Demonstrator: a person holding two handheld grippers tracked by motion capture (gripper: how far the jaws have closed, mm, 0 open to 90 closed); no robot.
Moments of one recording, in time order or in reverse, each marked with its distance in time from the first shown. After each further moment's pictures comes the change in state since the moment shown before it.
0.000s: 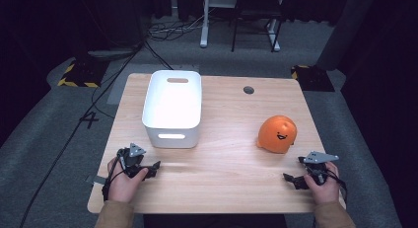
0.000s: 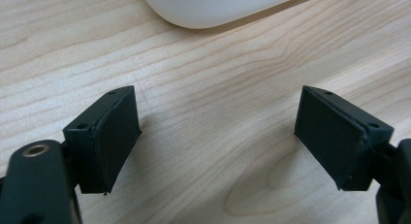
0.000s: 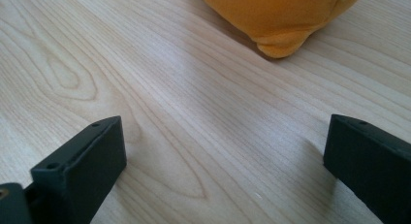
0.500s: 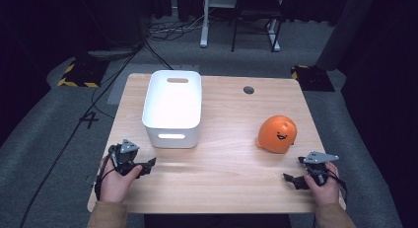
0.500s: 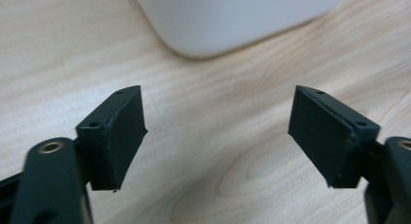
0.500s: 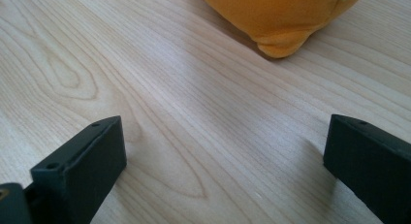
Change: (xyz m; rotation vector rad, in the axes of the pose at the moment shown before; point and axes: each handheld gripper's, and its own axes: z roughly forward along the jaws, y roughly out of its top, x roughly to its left) left arm 0.003 0.016 -0.033 -0.075 -0.025 -0.003; right arm 0.000 0.000 0.000 0.001 0.003 -0.002
